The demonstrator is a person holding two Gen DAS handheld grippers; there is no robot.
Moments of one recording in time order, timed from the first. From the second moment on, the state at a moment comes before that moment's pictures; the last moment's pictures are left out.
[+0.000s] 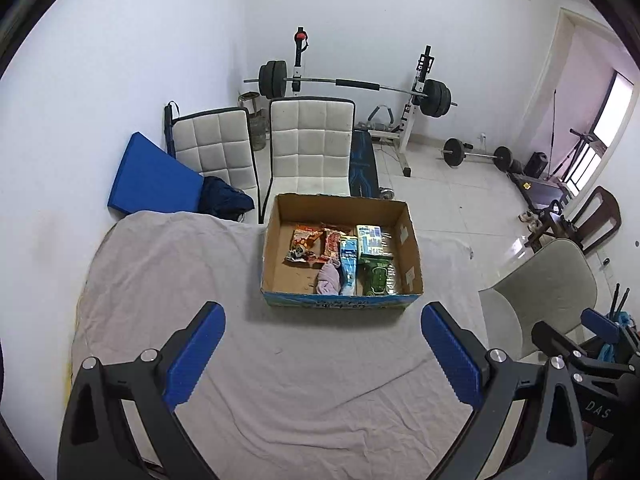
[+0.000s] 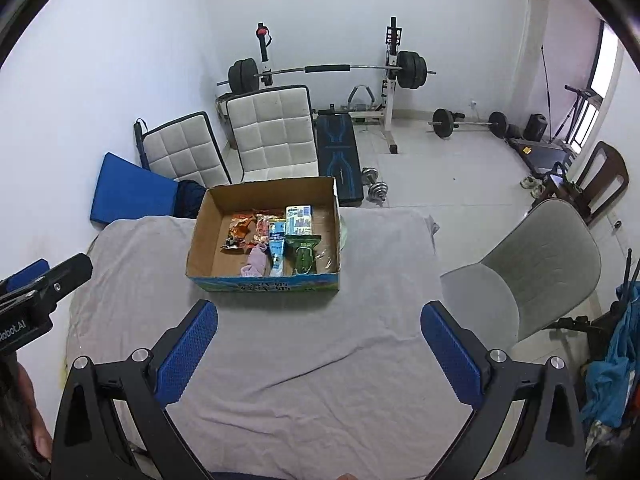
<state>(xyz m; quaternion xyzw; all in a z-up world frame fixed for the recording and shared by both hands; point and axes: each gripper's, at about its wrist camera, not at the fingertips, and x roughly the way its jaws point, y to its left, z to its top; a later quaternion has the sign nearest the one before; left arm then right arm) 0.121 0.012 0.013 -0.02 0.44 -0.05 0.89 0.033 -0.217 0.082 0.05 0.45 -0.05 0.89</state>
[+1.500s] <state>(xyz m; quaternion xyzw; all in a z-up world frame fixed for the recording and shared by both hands) 0.142 0.014 0.006 0.00 0.41 -0.02 0.91 0.080 -0.203 0.089 0.03 0.42 -0.07 0.91</state>
